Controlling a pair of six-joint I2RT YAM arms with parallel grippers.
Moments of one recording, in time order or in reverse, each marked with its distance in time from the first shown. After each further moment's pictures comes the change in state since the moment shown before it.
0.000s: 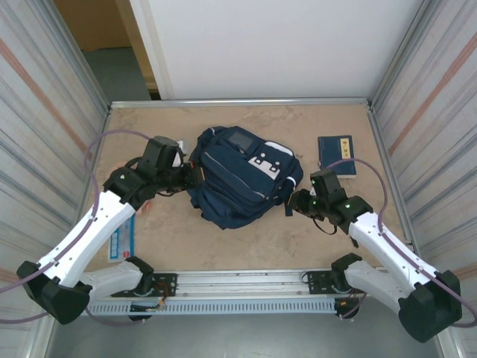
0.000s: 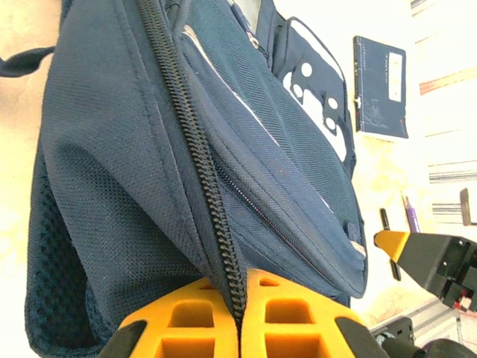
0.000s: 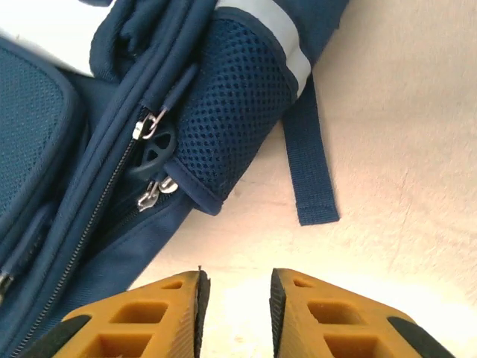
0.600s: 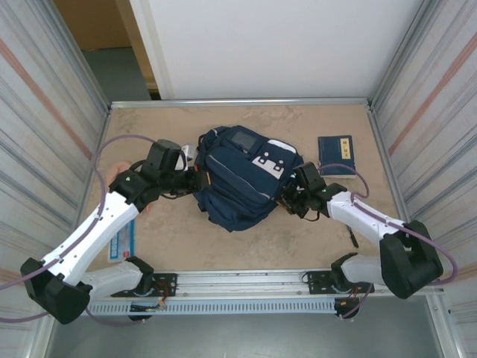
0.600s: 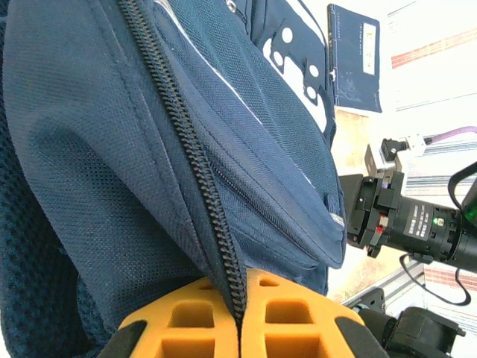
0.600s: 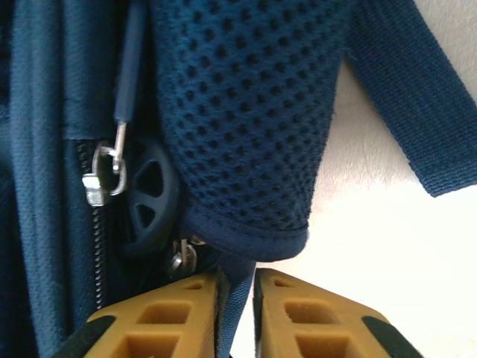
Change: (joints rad) left arm 0.002 0.000 -0.080 0.088 0.110 -0.012; right arm 0.023 0.343 0.034 0.205 -0.069 0.351
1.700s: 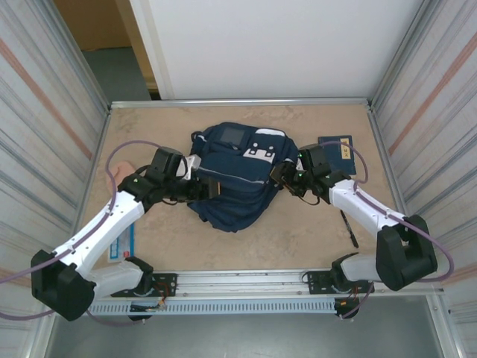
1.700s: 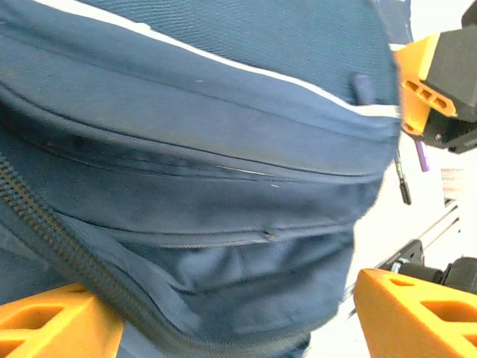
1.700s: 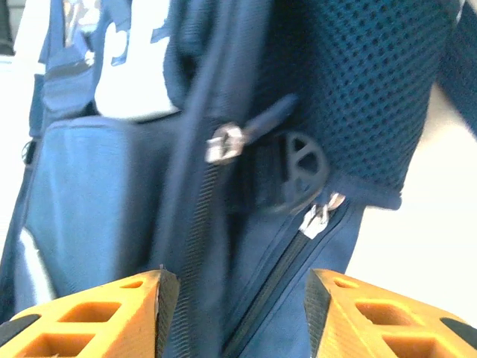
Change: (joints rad) left arm 0.063 0.032 -0.135 0.050 0.139 0.208; right arm -0.071 0.059 0.139 0.109 -0.065 -0.224
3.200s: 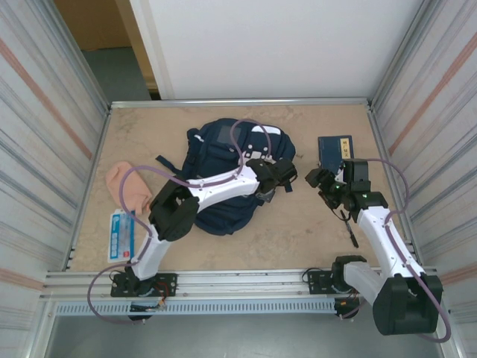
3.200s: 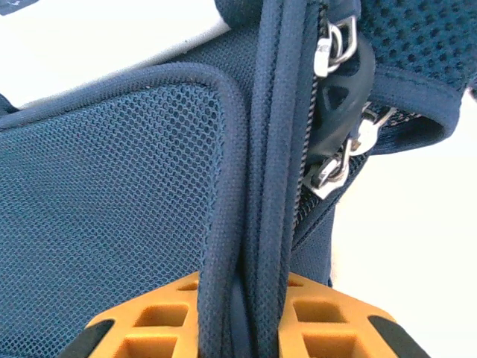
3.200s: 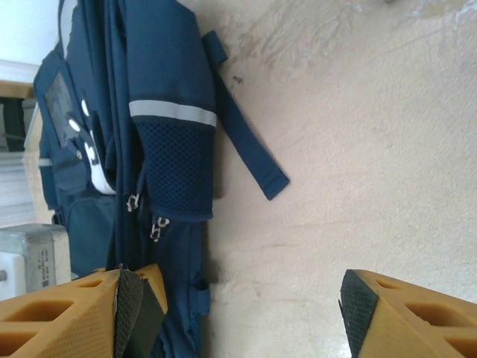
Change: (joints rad) left arm -0.508 0.997 0.816 -0.243 -0.804 0.060; right arm -0.360 -0.349 -0.165 -0.196 -0.062 -0.127
